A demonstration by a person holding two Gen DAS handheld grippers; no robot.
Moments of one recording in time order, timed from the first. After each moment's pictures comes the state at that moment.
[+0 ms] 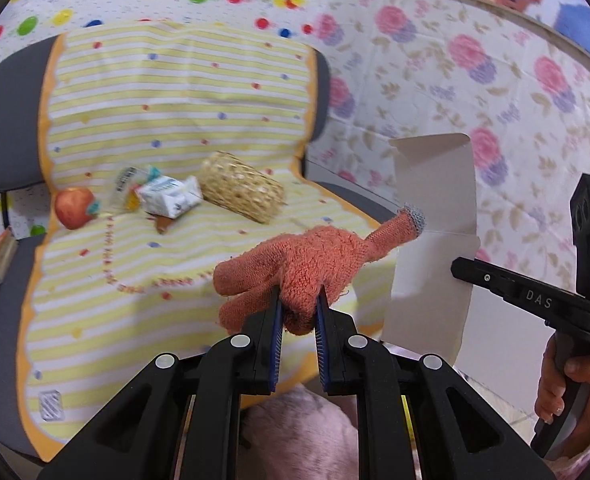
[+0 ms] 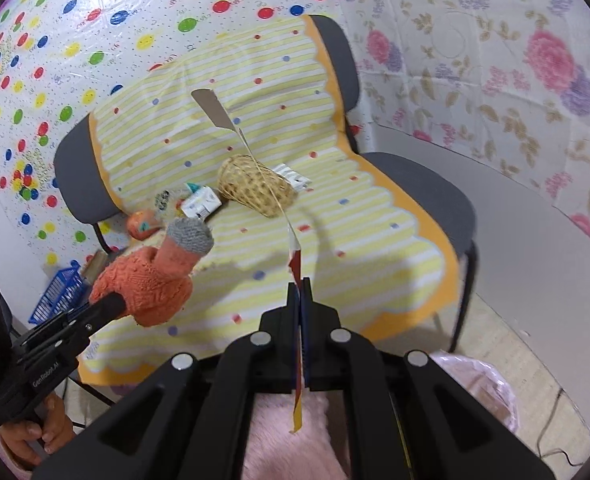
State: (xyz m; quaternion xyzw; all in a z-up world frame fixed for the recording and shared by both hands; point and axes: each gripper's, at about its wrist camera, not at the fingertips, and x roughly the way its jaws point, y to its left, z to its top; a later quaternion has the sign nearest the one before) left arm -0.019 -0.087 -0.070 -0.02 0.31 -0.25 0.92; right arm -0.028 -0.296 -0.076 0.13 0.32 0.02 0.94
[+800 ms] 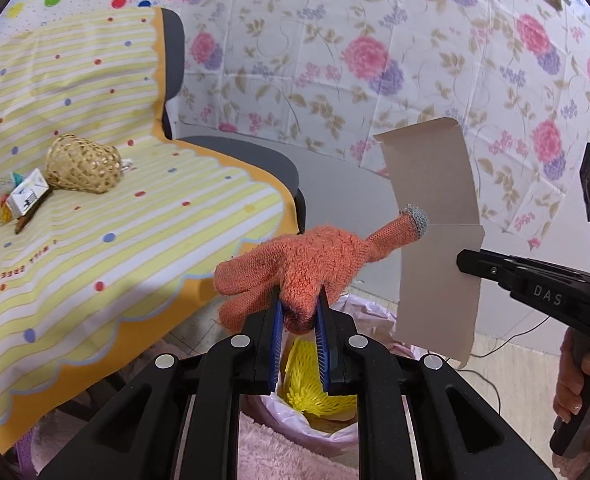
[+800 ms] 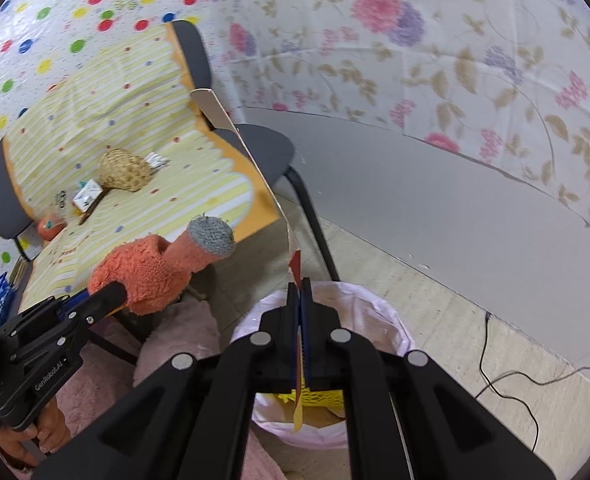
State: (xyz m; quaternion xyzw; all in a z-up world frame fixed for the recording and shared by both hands) left arm -0.067 -0.227 -0.123 0.07 0.33 -0.38 0.86; right arm -0.148 -0.391 -0.128 0.17 0.35 -0.16 0.91
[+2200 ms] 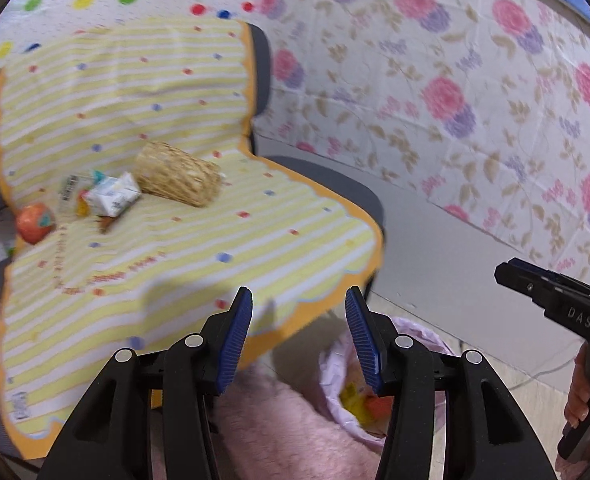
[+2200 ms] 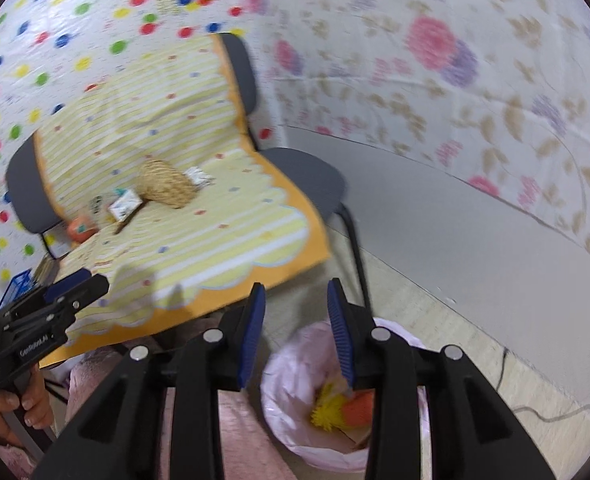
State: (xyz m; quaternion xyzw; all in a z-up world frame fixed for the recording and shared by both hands) left arm -0.035 -0.144 -0.072 0.04 0.32 -0.27 0.91; right arm -0.114 -0.356 -0.089 0.13 0.32 -0.09 0.93
